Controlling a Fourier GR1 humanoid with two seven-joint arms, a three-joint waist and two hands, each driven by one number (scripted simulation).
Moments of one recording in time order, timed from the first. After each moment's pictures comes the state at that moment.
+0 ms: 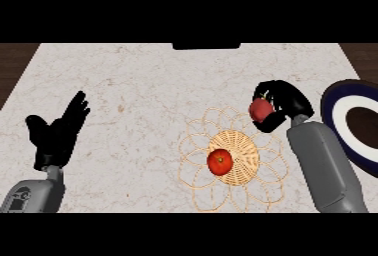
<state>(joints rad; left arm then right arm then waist) -0.16 0.27 0.02 -1.39 0.11 0.08 0.15 -0.60 -0.16 -0.09 -0.97 0.85 0.19 0.04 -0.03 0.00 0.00</state>
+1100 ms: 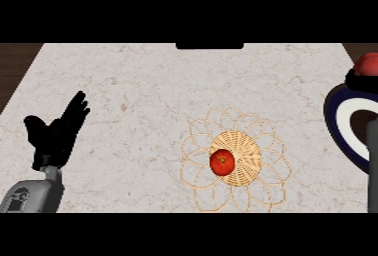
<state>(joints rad) -0.16 0.27 0.03 -1.40 0.10 0.05 0.15 -0.54 -0.28 -0.40 -1.40 1.02 -0.33 0.59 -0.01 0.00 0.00</state>
